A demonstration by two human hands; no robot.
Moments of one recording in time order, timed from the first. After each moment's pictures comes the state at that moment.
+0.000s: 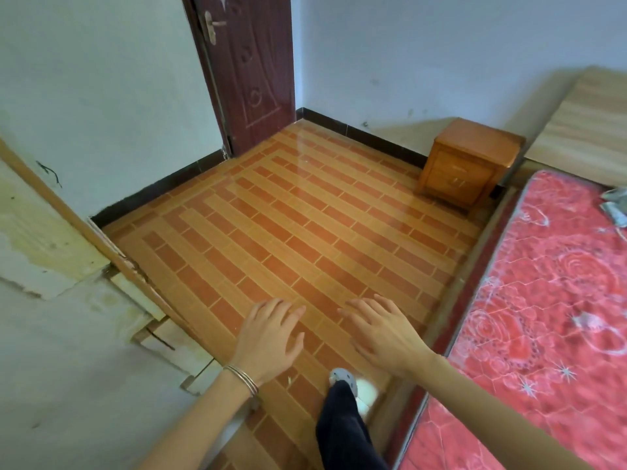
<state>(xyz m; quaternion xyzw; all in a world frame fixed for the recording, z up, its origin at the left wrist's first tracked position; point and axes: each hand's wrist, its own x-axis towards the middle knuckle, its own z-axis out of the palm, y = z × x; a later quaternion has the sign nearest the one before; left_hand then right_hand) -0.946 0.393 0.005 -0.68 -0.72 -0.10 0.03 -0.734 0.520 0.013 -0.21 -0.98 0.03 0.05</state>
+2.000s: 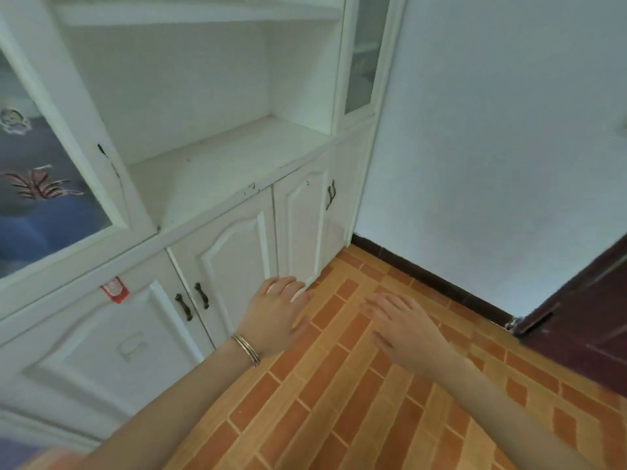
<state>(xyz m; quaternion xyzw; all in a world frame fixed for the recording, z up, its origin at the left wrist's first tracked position) -1.361 0.825 0.085 -0.06 -0.98 0.00 0.16 -1.450 1.073 0.101 0.47 -0.88 -0.02 0.07</state>
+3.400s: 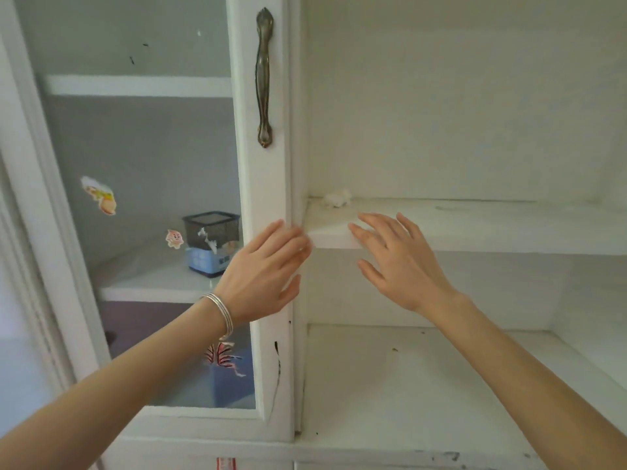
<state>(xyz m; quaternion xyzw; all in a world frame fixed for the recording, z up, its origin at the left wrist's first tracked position) -1.418 0.523 0.352 0.26 -0.83 0.41 0.27 -1.663 0.561 0.367 0.75 -0.50 0.24 0.35</state>
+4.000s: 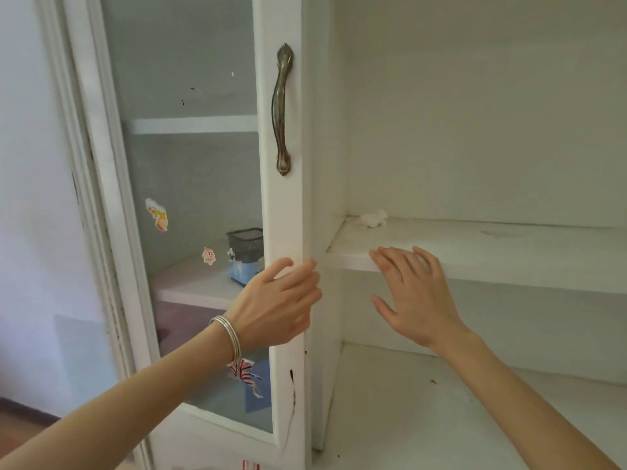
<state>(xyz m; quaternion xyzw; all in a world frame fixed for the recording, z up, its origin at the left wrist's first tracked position) -1.415 0.558 0.355 0.28 -0.79 0.51 0.18 -1.668 0.538 0.350 0.77 -0.49 0.23 0.34</state>
